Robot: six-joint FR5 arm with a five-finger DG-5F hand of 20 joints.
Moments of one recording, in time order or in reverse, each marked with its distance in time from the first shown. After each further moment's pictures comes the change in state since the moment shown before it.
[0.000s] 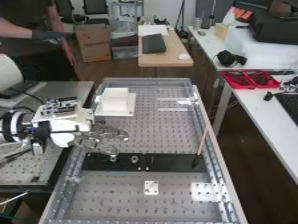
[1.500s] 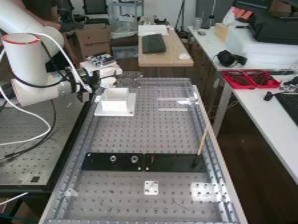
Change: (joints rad) arm 0.458 -0.005 0.107 -0.143 -0.111 0.140
